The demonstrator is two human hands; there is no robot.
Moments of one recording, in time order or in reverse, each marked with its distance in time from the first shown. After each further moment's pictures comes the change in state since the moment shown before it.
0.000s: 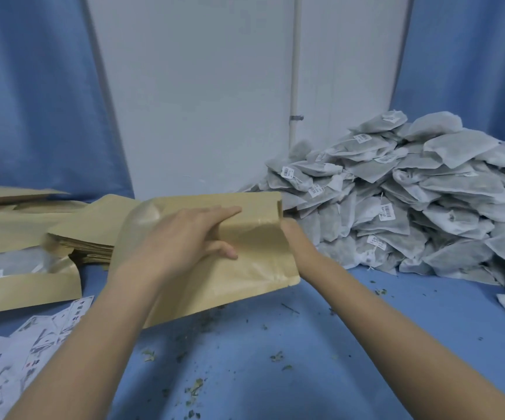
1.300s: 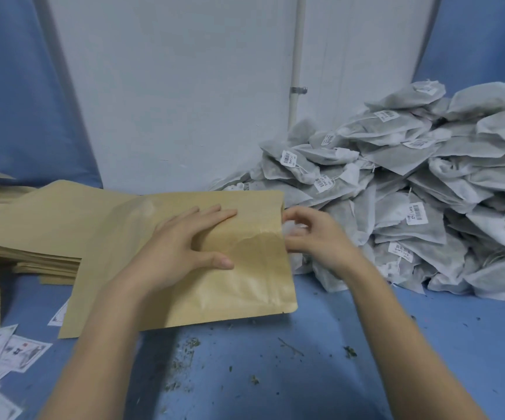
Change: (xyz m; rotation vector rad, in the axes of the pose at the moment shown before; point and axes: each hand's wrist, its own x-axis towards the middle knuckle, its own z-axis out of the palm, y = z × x) left_hand 0.062 -0.043 0.073 -0.391 -0.072 -0.087; right_hand 0.049 0.068 -0.016 0.432 0.026 -0.030
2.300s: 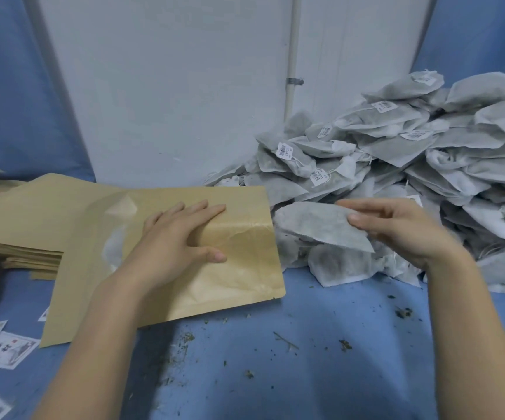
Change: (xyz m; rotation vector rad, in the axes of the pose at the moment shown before) left_hand 0.008 -0.015 0.010 0.208 0.038 -0.046; right_hand -0.022 0.027 -0.095 0.190 -0.002 0.046
